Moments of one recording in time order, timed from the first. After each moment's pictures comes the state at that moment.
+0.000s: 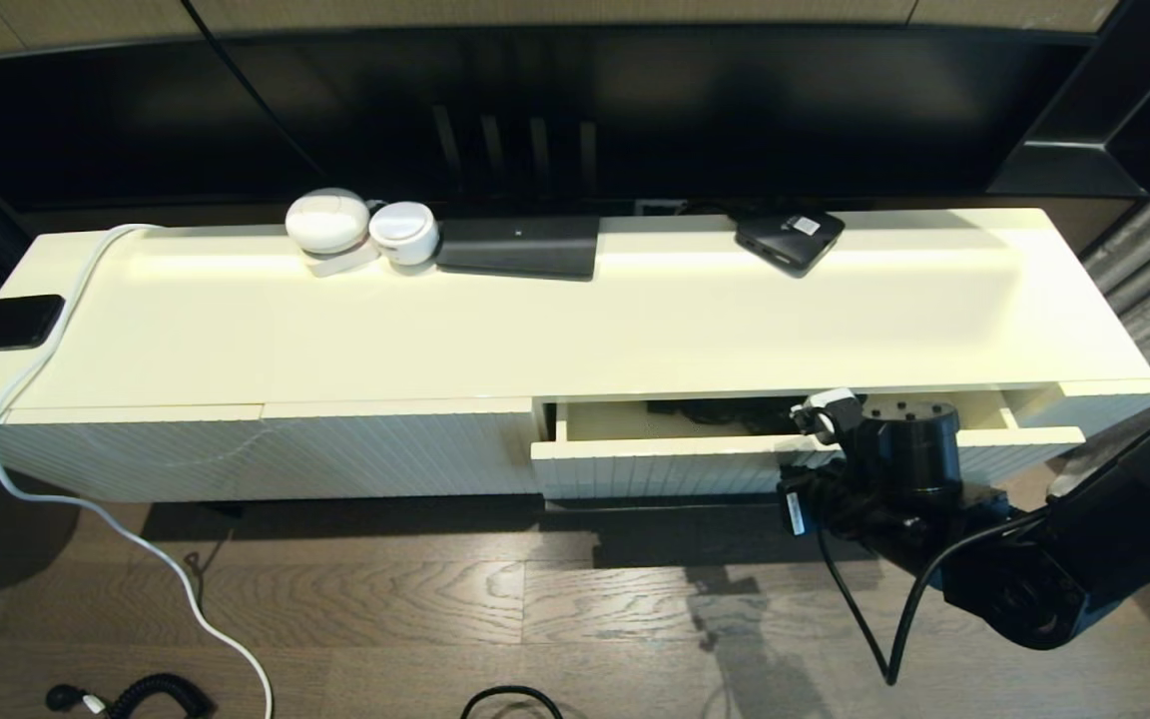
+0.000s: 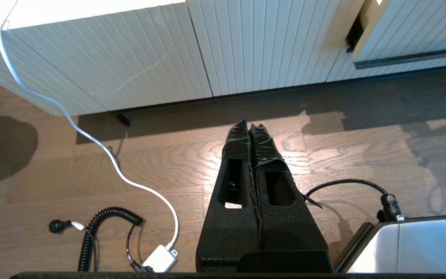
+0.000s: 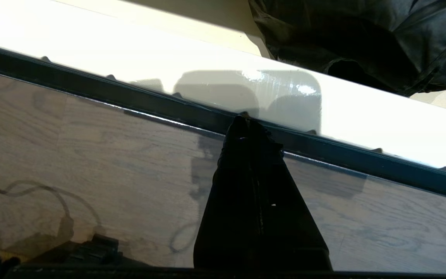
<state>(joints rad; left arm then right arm) 0.00 0.00 0.00 0.01 -0.03 0.11 0.37 2.02 -0.75 -0.85 -0.18 -0.03</state>
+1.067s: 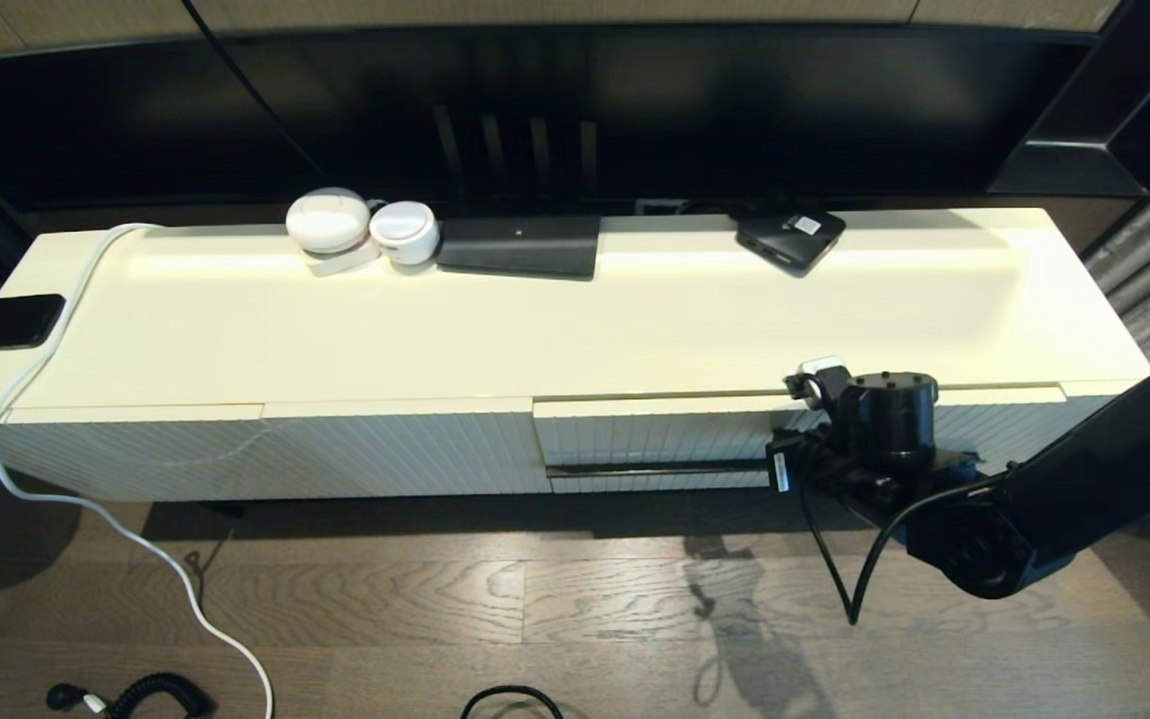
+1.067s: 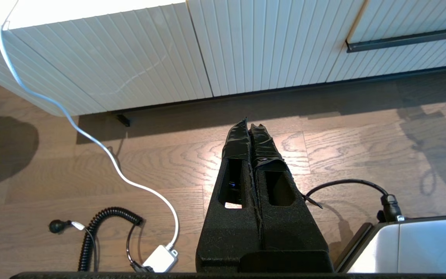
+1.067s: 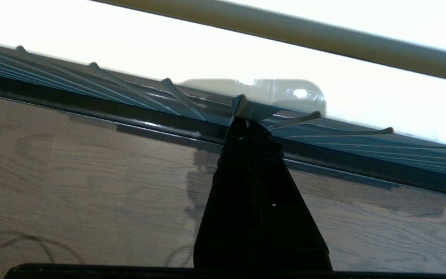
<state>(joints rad) 0.00 0.00 0.00 0.01 -0.03 0.11 0.33 2.09 -0.91 -0.85 -0.20 -0.03</state>
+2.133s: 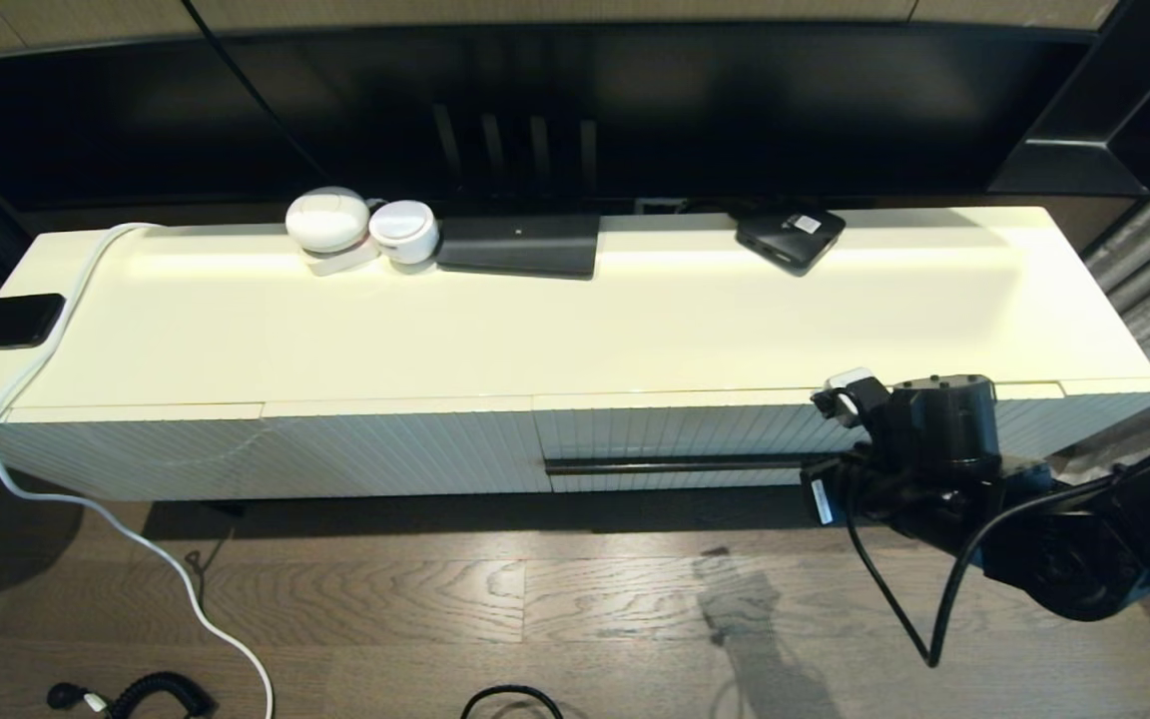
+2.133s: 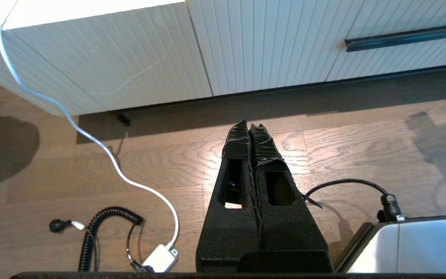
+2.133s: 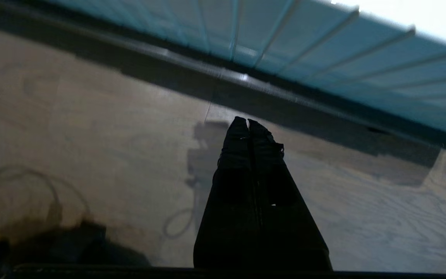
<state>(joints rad) 0.00 0.00 0.00 0.01 -0.03 0.11 0.33 1.91 -0.78 -0.67 -0.14 -0.09</state>
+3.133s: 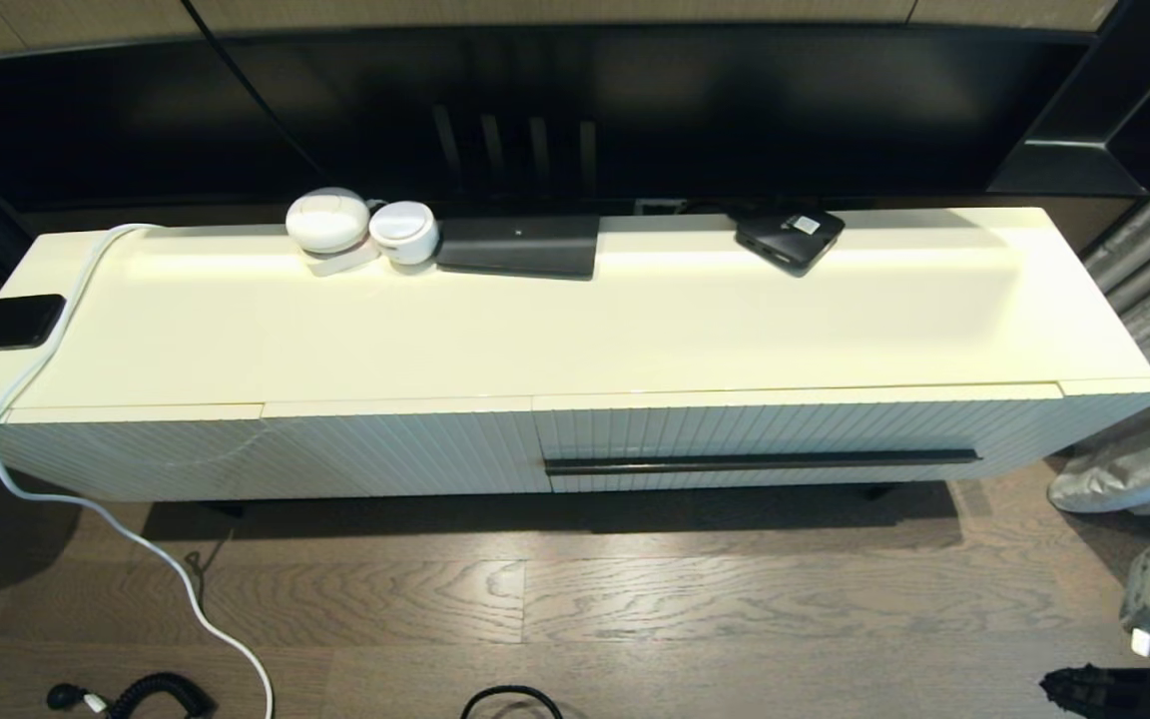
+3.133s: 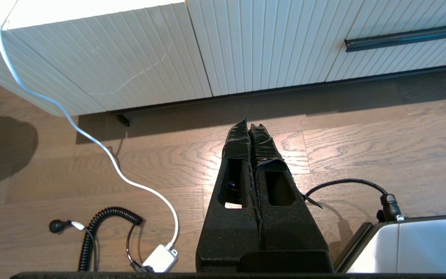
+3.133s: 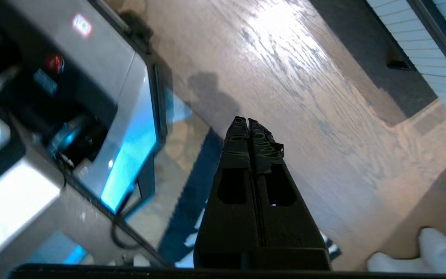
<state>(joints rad) 0.00 0.00 0.00 0.01 -0.03 0.11 0.44 1.01 -0.63 0.36 -0.01 -0.42</state>
